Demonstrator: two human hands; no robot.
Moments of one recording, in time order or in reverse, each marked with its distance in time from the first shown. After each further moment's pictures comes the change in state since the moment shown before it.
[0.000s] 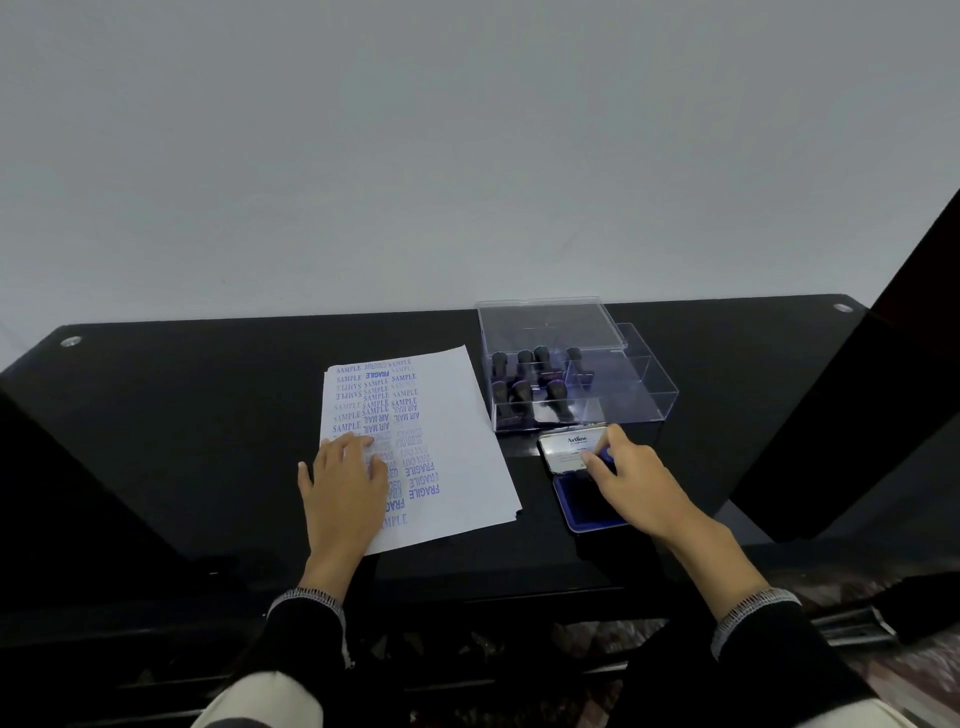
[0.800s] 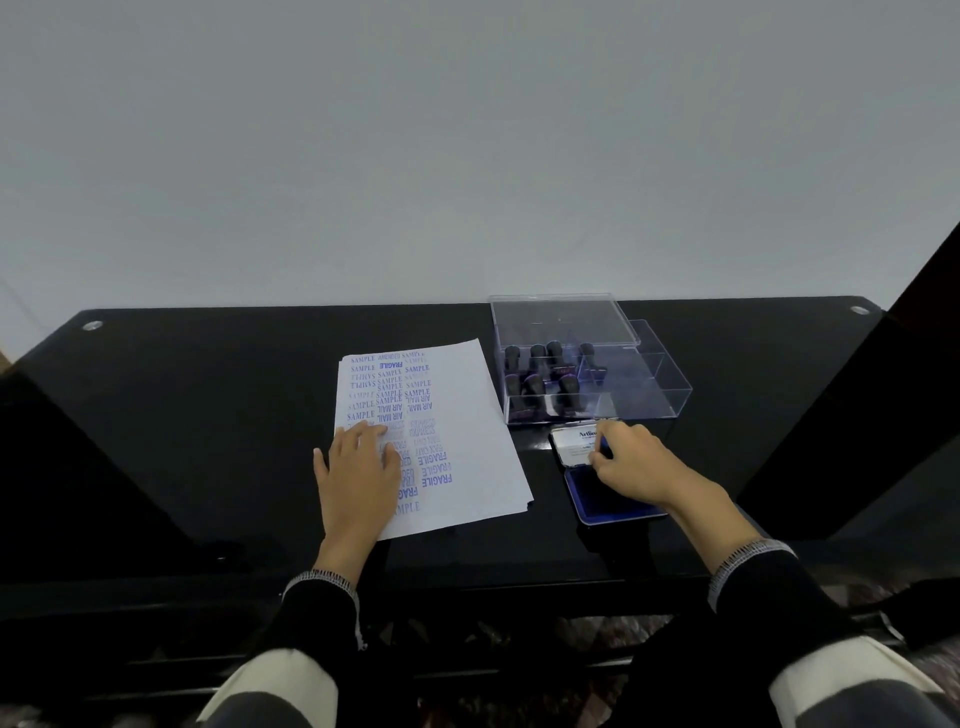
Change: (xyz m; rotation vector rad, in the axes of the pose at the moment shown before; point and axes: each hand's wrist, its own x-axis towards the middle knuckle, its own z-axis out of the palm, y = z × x) left_hand 0.000 0.001 0.000 0.006 -0.013 0.016; right_hand 0.016 -0.020 -0.011 -0.138 -0.187 0.053
